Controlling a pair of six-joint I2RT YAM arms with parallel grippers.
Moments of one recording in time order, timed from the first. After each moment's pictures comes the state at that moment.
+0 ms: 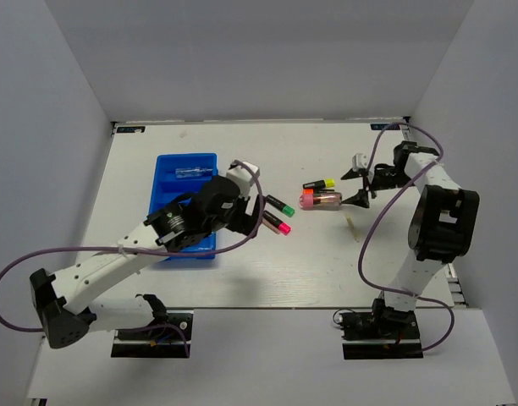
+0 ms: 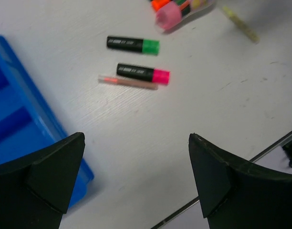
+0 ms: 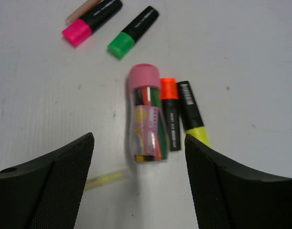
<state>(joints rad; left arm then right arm) -0.95 1.21 1.19 -0.59 -0.26 -0.26 -0.16 1.84 1.41 -1.13 -1.16 -1.84</state>
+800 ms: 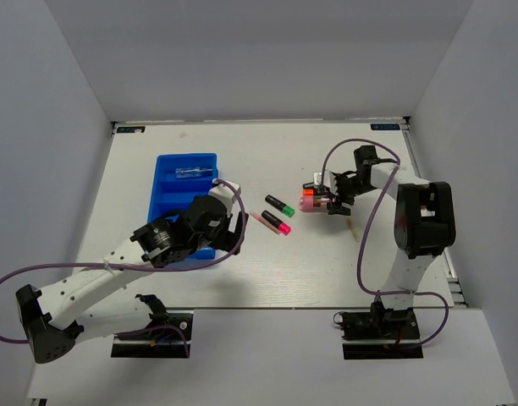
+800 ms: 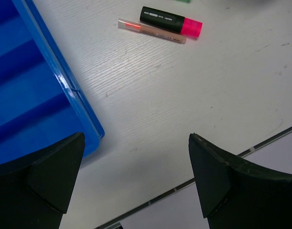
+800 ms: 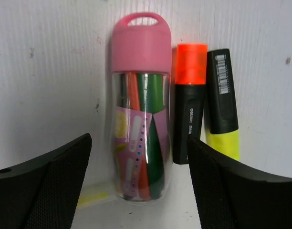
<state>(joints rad) -0.94 1.02 0.99 -0.72 -0.31 -0.36 0.11 1.87 1.23 -0.67 -0.71 -1.54</state>
